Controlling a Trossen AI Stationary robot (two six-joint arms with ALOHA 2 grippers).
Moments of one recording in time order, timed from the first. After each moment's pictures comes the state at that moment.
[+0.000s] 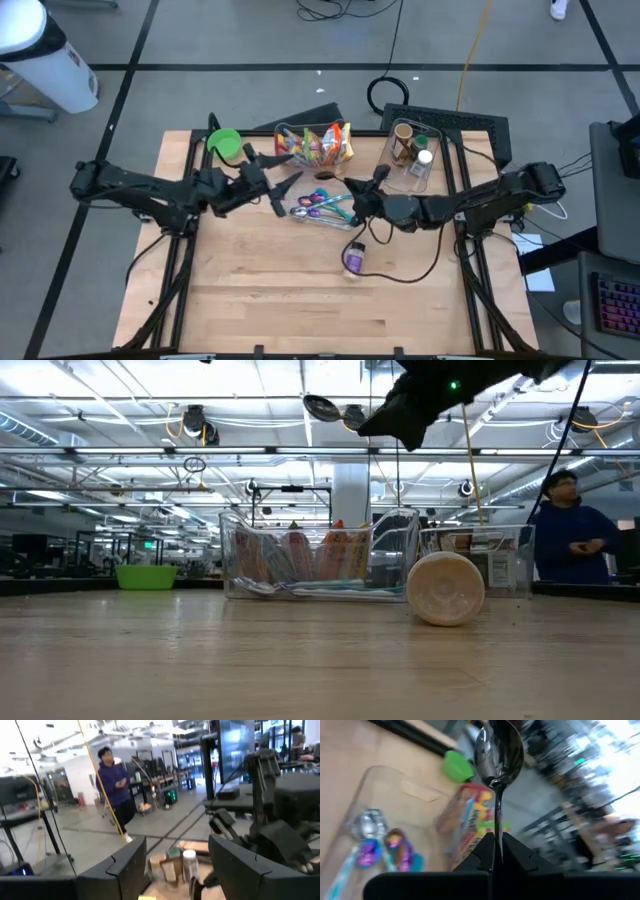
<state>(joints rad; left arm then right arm) -0.12 1.16 0.86 0.46 -0.58 0.24 0.15 1.40 0.77 0.45 0.84 -0.62</state>
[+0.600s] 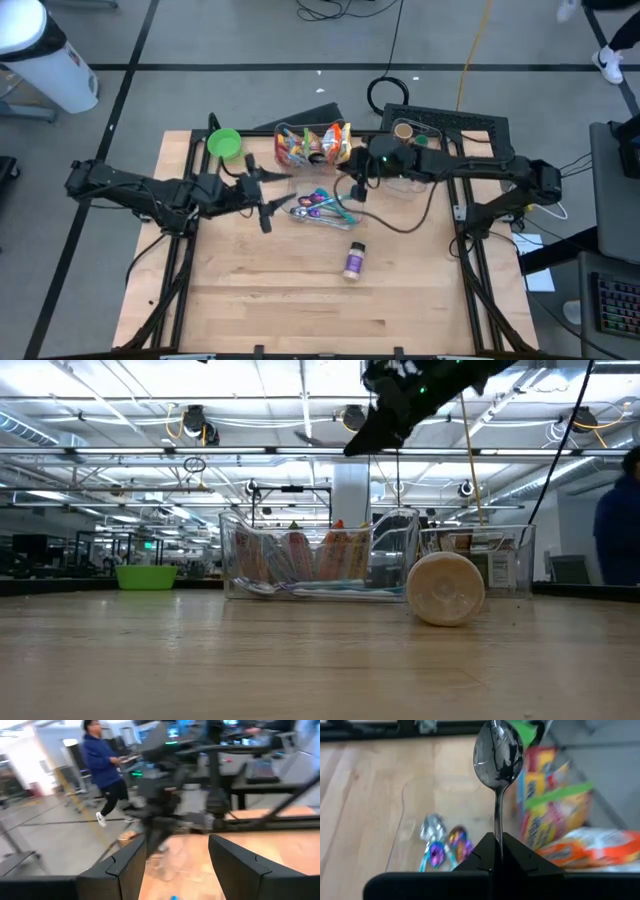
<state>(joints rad) -0.17 1.06 0.86 0.16 -0.46 0.19 -0.24 1.40 1.09 -0.17 0.04 -0.14</state>
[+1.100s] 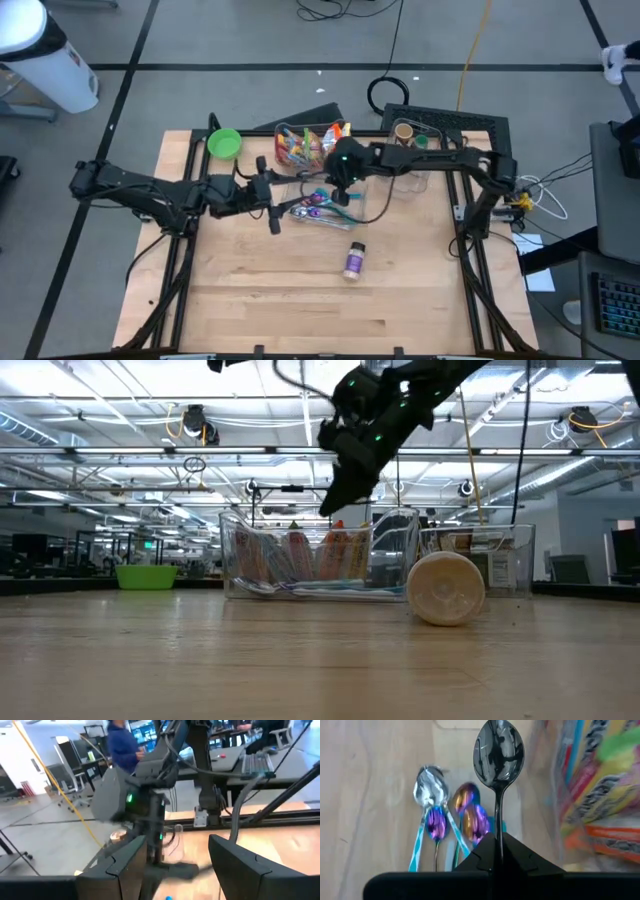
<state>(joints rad) -0.14 1.14 0.86 0.21 -0.39 0.19 -0.29 1.74 1.29 -0.36 -0.11 -0.10</state>
